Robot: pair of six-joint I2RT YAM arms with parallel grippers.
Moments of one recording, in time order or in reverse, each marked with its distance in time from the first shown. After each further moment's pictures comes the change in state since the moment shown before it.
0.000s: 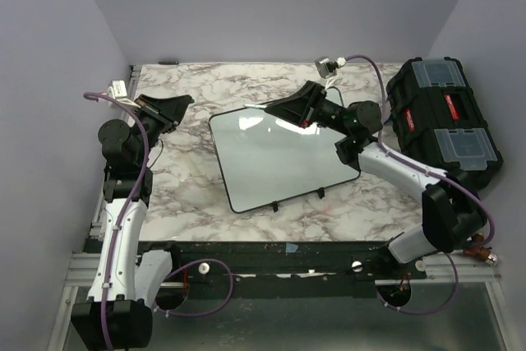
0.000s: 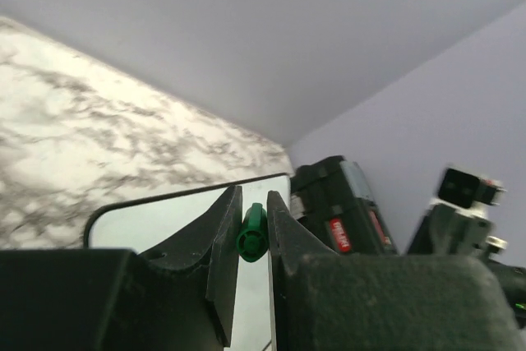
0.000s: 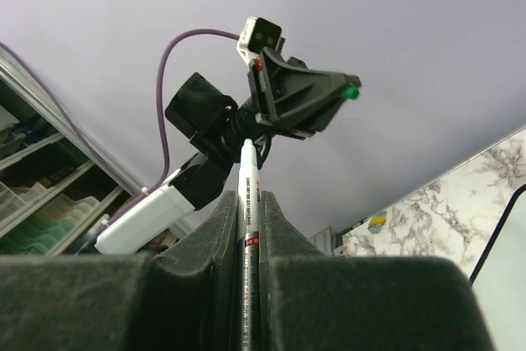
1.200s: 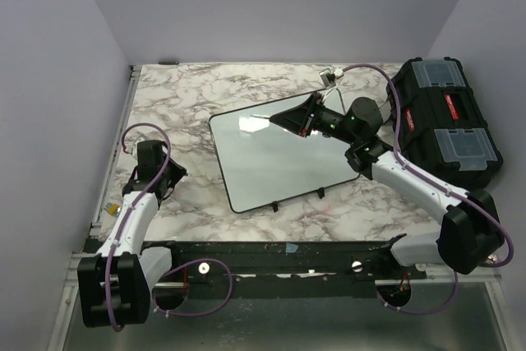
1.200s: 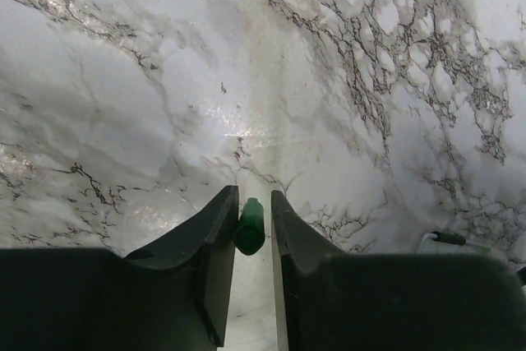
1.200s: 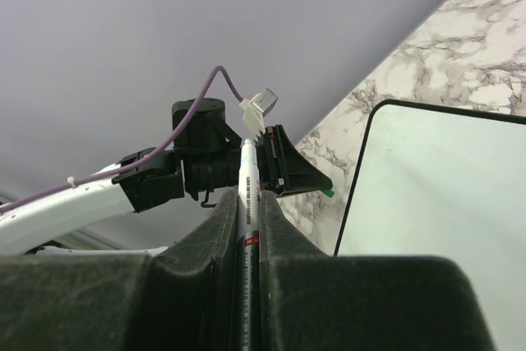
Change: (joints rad) left arm 0.014 0.154 -0.283 -0.520 -0.434 0.188; right arm 0.000 -0.174 -0.051 -0.538 0.139 -0.388
